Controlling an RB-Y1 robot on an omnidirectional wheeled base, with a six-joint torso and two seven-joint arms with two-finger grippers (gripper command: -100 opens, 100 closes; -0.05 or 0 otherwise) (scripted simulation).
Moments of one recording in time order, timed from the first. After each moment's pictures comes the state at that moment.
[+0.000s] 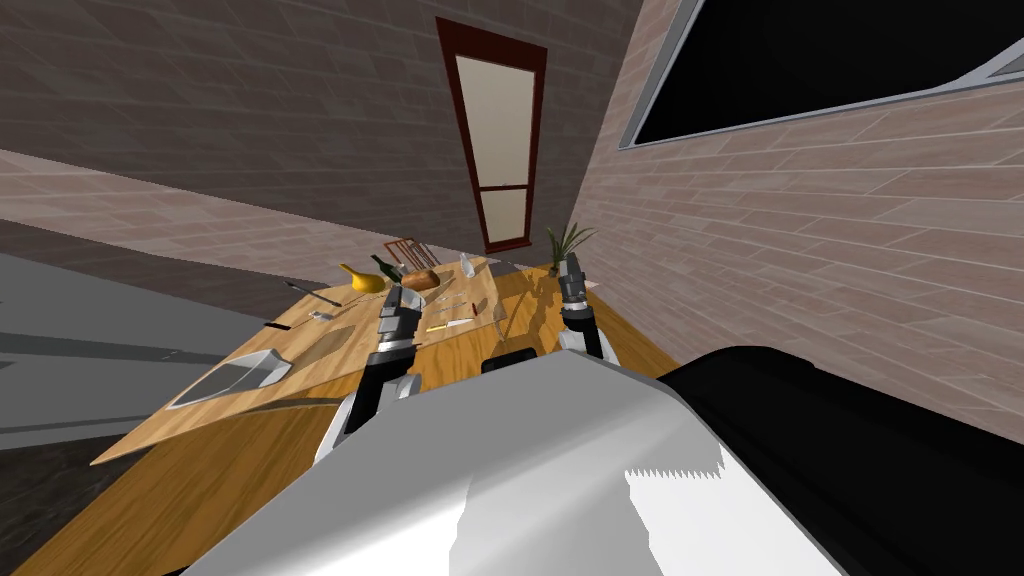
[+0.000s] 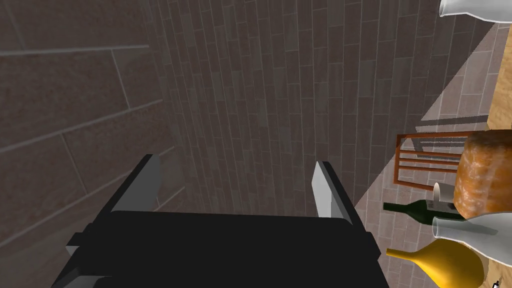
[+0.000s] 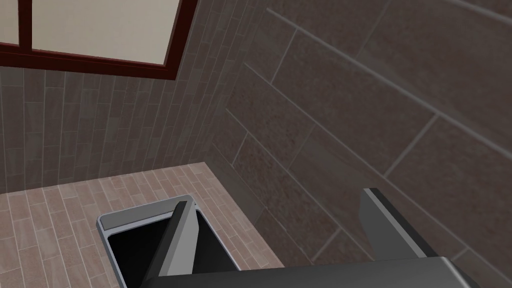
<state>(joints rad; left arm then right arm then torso) 0.52 0.32 0.00 -2.24 0.03 -0.25 0.04 0.54 -0.04 0.03 -2.27 0.08 -0.53 0.17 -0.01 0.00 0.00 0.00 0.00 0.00</state>
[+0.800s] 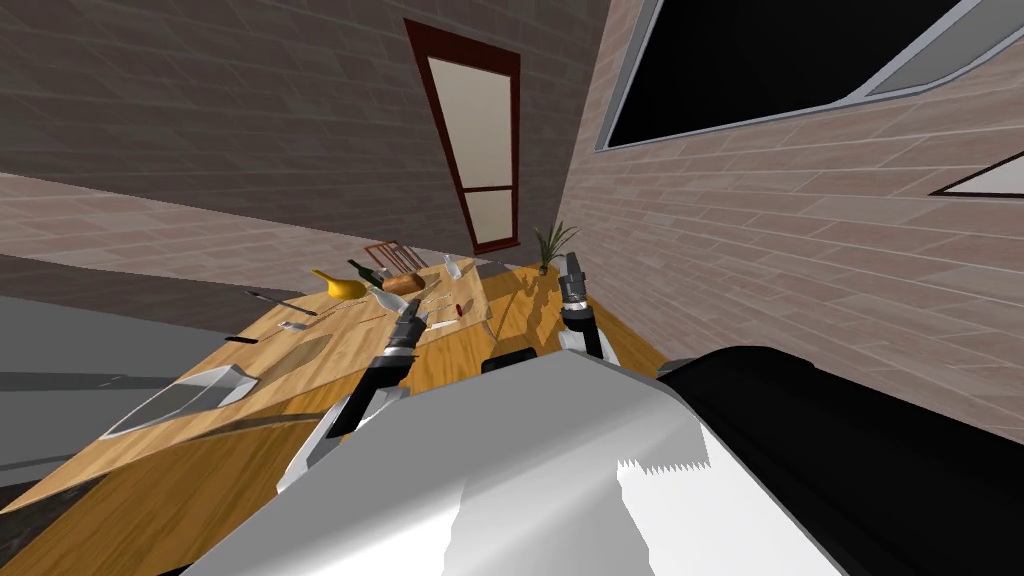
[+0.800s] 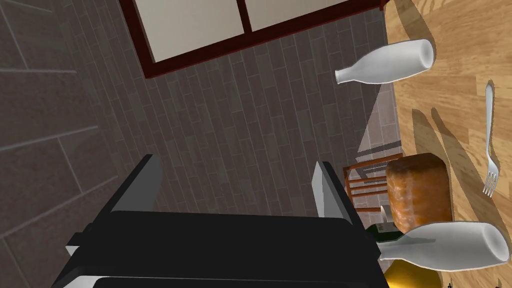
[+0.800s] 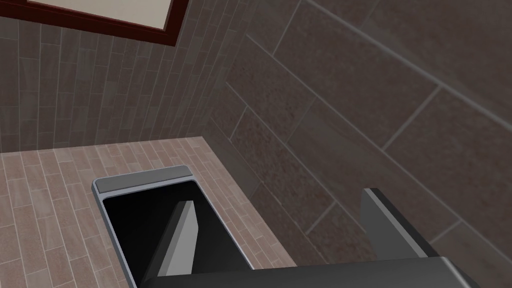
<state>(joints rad) 0.57 0.54 -0.03 -2.19 0.16 -0.13 -0.04 0.54 -0.04 0.03 -2.27 0.08 -0.53 0.17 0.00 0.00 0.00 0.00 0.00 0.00</state>
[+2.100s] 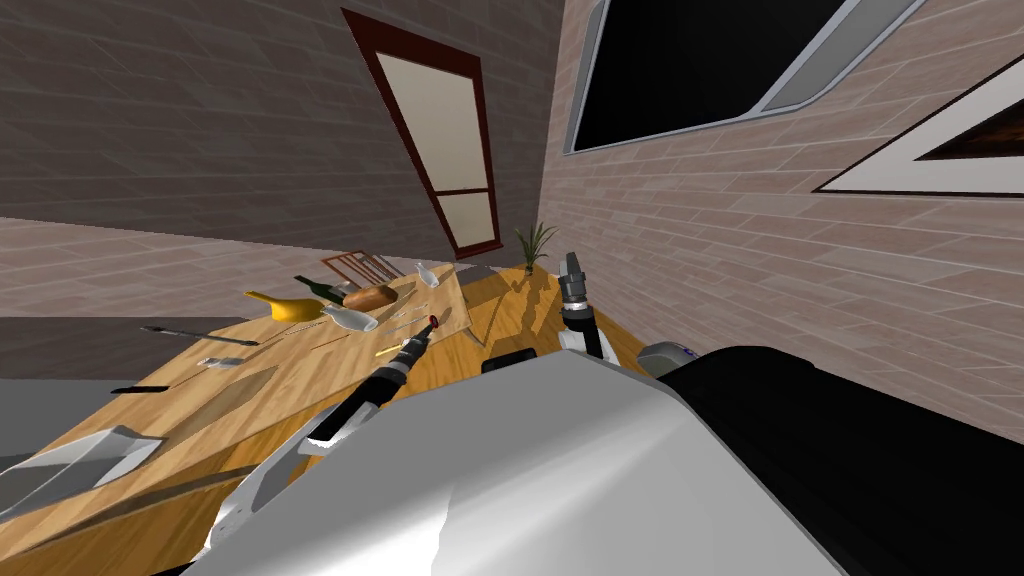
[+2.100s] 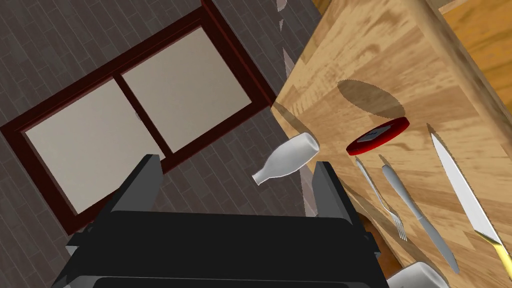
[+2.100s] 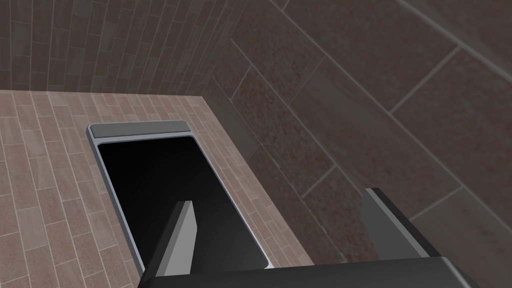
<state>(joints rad) 0.64 0.90 -0.12 -2.08 0.34 0.04 -0.15 0.54 -0.04 0.03 -2.27 0.08 -0.53 0.17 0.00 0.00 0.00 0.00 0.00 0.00</state>
